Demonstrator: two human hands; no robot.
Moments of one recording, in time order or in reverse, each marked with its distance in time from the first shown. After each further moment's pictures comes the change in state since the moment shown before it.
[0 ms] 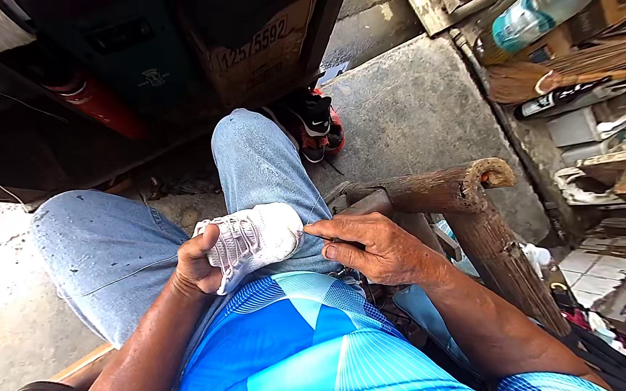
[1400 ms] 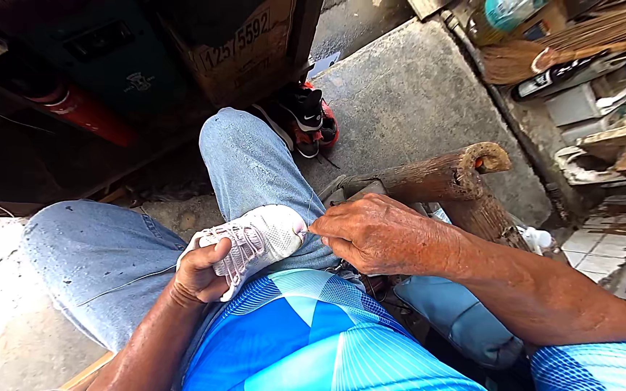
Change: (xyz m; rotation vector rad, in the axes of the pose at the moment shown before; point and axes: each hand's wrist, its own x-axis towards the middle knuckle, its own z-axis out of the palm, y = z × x) left_hand -0.002 -0.005 0.010 0.082 0.089 -0.084; right_hand 0.016 -0.024 -0.023 -0.551 -0.252 0.036
